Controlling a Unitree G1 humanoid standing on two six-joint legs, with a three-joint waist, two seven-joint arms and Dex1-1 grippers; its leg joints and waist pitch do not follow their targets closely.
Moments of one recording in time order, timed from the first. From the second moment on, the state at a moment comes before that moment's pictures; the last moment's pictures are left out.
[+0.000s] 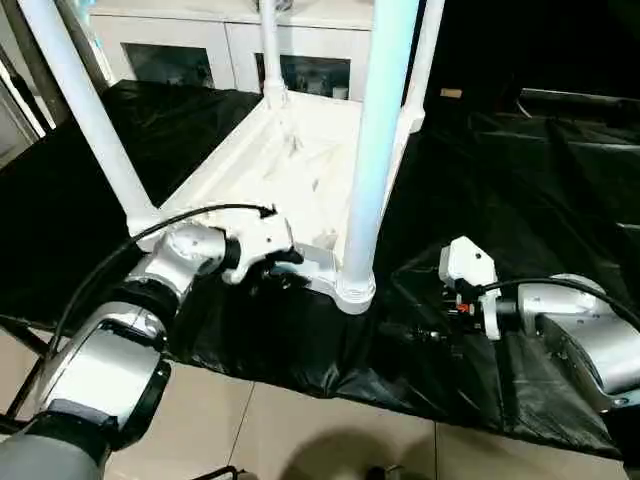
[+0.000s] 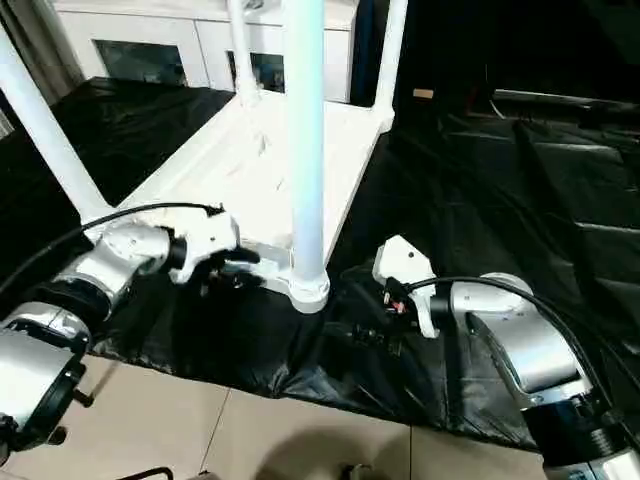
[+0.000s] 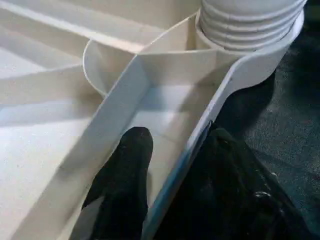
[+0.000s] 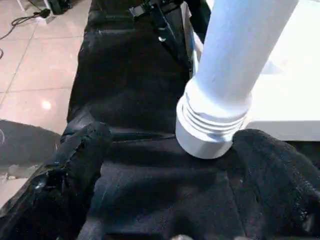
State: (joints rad) left arm -0.92 0.36 -0.34 1.23 0.13 -0.36 -1.08; right arm -0.31 -0.60 0.20 -0.03 0.24 0.43 1.09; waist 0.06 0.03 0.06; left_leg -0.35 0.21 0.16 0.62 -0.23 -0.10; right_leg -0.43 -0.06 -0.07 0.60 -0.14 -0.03
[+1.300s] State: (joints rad) left arm -0.94 0.28 -0.26 1.23 0.14 -0.16 -1.14; right arm -0.34 -0.51 0.18 0.08 0.22 0.34 0.97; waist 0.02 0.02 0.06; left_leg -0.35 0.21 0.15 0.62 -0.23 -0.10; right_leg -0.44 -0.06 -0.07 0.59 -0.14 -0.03
